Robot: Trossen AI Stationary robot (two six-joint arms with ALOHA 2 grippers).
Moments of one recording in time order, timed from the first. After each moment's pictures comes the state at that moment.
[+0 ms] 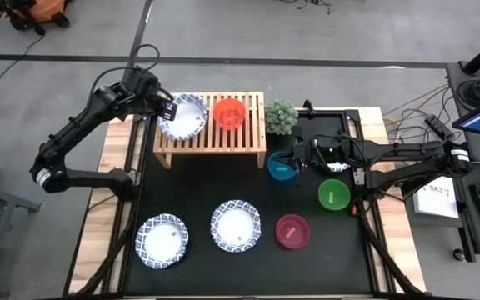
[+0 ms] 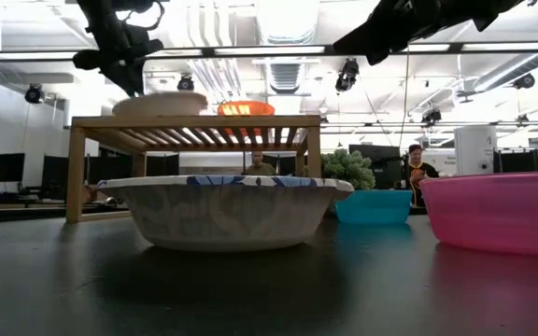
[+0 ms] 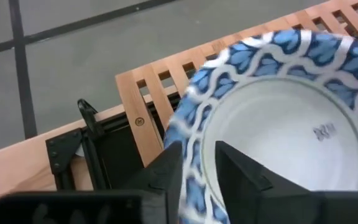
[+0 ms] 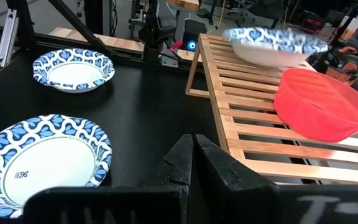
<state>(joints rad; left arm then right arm) 0.84 1.15 1.28 -1.03 -0.23 -0.28 -0.15 1.08 0.76 0.03 -0.11 -0.24</state>
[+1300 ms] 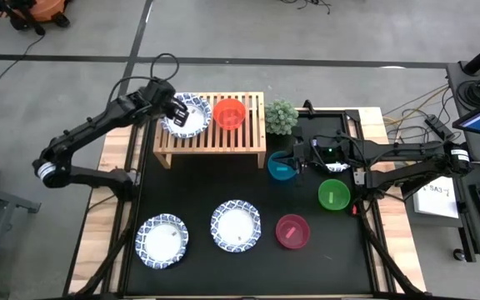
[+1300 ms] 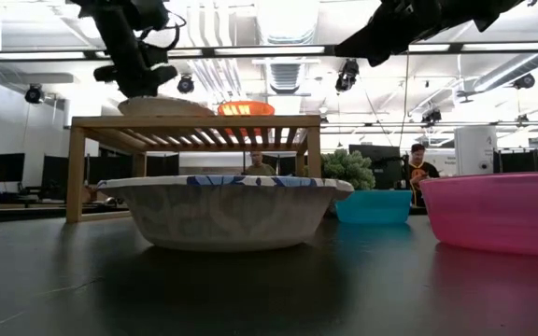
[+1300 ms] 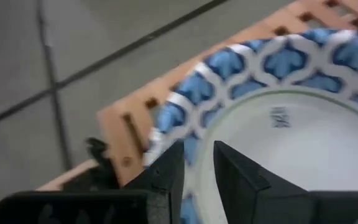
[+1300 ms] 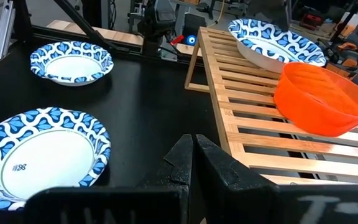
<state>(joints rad) 0.74 1.19 1.13 -0.79 -0.41 -0.13 -0.15 1.08 0.76 0.01 -0.10 -0.25</state>
